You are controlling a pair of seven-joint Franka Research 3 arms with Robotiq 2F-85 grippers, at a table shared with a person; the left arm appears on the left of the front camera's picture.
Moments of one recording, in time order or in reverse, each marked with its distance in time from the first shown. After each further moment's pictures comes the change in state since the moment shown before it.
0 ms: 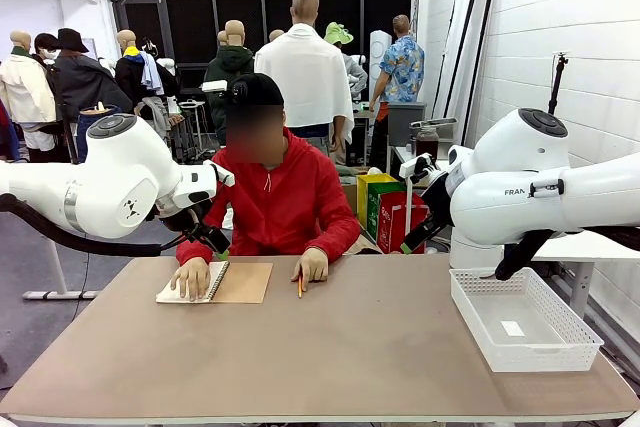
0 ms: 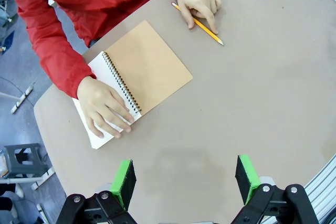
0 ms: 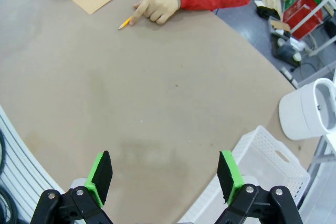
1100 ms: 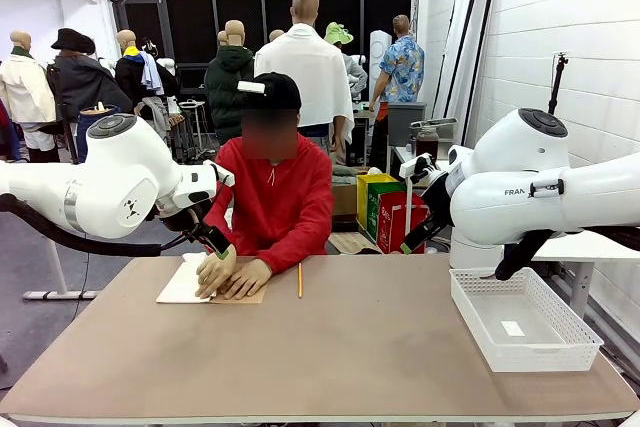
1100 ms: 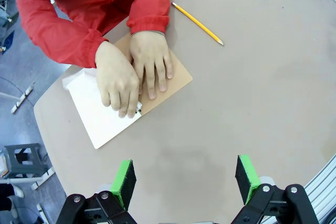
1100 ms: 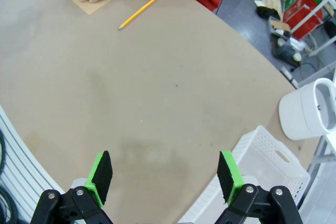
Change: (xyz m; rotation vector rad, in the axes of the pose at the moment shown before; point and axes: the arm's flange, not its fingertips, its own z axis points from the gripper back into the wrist) left arm 0.000 0.000 0.000 0.000 0.000 0.000; right arm 0.000 0.000 0.000 0.000 0.000 0.000
